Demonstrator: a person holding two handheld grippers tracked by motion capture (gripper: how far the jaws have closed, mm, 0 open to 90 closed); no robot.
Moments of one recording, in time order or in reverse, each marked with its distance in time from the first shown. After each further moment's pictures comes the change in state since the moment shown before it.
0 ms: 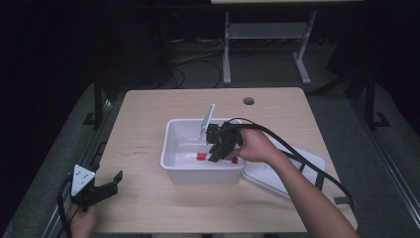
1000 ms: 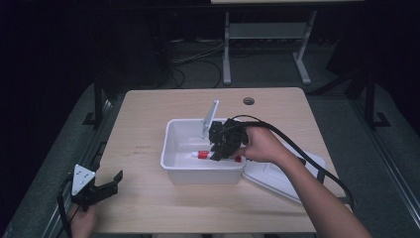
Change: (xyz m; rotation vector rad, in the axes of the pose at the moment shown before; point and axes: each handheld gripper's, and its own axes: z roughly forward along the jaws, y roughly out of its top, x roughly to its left) left arm 0.000 0.001 0.001 -0.004 0.000 0.001; right arm 0.021 0.004 -0.034 -0.016 -0.042 -0.043
